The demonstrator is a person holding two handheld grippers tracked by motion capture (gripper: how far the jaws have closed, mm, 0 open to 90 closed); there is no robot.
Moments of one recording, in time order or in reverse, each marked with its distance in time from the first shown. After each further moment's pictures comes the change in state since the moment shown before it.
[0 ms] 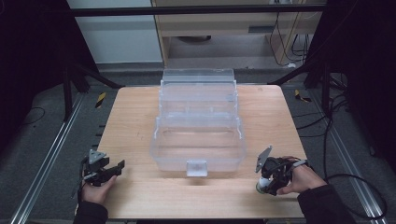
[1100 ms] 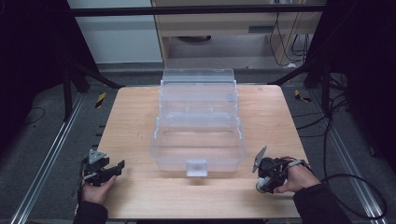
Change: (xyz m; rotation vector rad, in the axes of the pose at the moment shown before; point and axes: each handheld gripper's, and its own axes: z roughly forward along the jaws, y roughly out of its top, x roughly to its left) left arm 0.000 0.000 0.000 0.002 0.001 0.000; right arm -0.004 0.005 0.011 0.055 0.009 0.019
